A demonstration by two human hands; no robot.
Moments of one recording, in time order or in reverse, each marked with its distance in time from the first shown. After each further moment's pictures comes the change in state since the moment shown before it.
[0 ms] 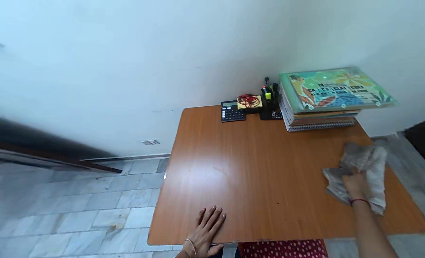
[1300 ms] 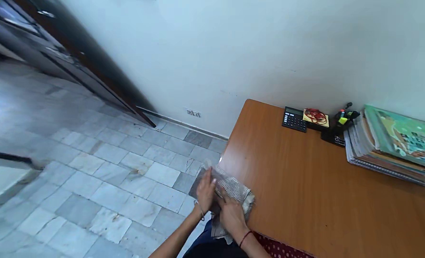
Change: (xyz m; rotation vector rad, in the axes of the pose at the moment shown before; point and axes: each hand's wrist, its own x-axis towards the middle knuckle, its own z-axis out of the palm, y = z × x) left_hand -0.052 -0.101 -0.067 -0.807 0.320 -1.109; right_hand -0.431 -0.207 0.222 -0.404 -0.840 -1.198
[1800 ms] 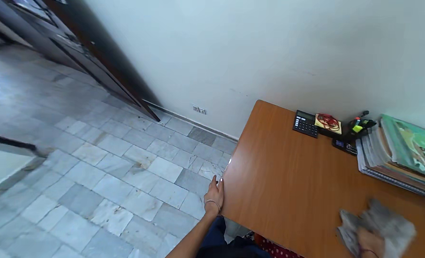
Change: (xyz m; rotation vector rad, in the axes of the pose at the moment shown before) left_hand 0.017 -0.020 0.016 0.074 -0.095 -0.545; right_hand -0.153 0.314 -0.098 0.360 0.842 1.270
